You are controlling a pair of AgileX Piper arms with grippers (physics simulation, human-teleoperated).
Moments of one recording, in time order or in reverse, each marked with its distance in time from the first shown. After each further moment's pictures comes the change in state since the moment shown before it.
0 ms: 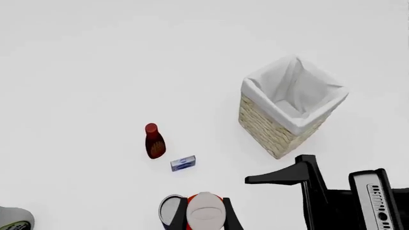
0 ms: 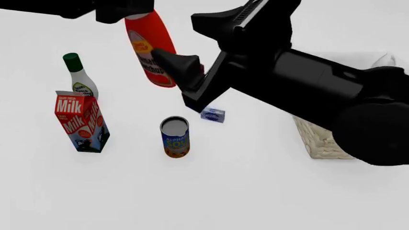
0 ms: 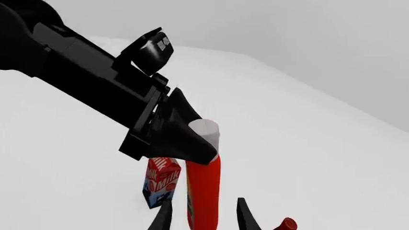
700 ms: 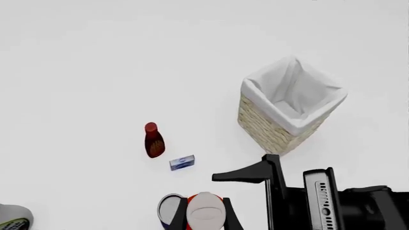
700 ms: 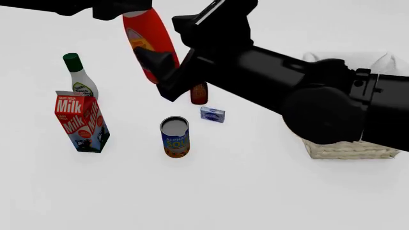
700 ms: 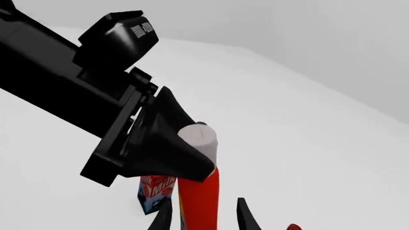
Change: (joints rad) left arm 0.001 -0.002 -0.014 0.018 -0.014; right arm -0.016 0.157 -0.104 -0.030 0.009
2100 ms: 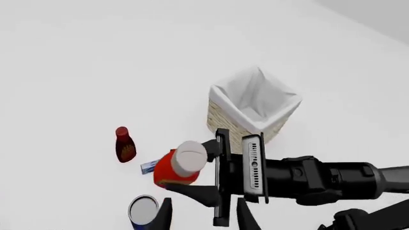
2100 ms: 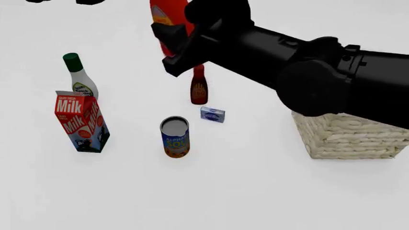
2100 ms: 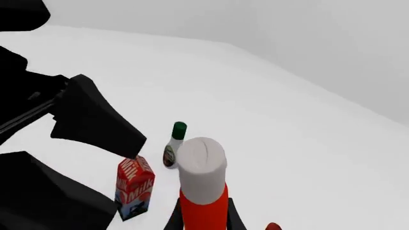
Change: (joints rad) left arm -0.118 -0.069 -0.032 0.048 -0.098; right arm -0.079 0.057 -0.098 0.044 0.028
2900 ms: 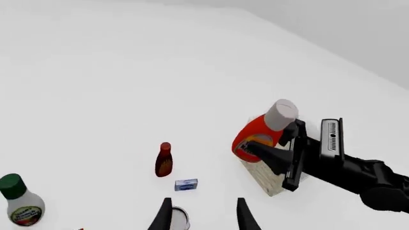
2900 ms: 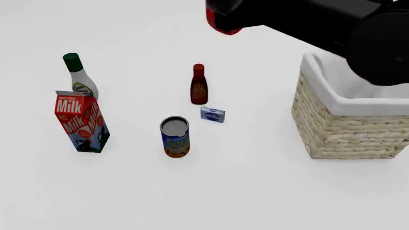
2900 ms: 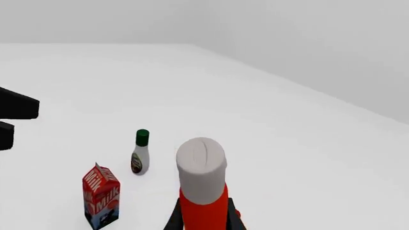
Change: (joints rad) left arm 0.214 -0.190 0.132 -0.107 -0.013; right arm -0.141 -0.153 -0.020 0.136 0.029
